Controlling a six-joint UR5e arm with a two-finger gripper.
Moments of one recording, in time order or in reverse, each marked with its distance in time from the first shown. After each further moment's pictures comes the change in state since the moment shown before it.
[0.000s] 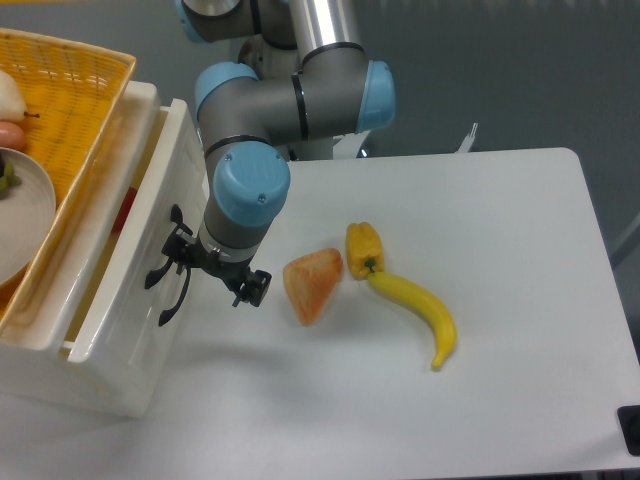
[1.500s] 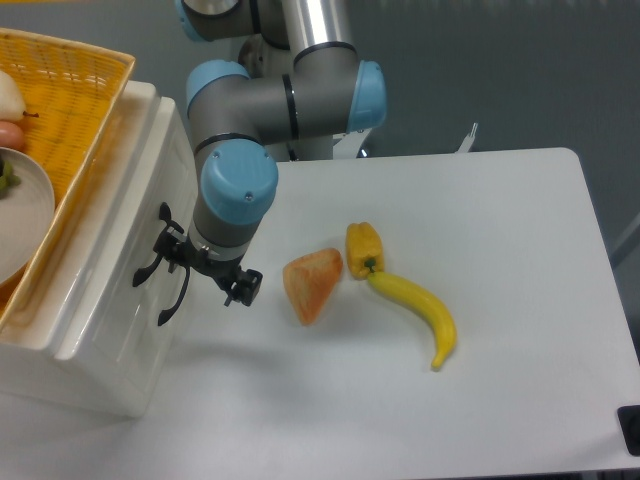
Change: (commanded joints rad) arm 0.032 0.005 0.009 0.002 0.002 0.012
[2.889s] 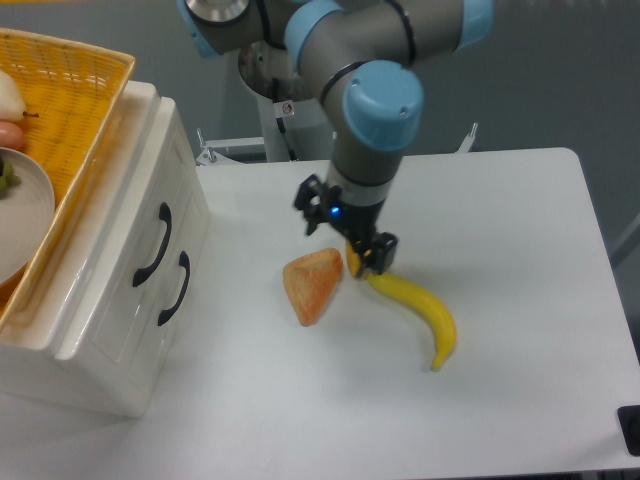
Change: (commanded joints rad) arm 0.304 0.127 -0.021 -0.057 0.273 0.762
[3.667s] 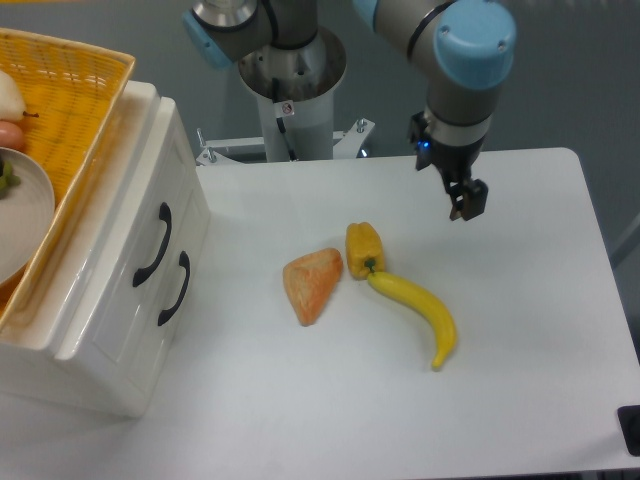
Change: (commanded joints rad) arm 0.166 0.063 -0.020 -0.020 0.111 0.424
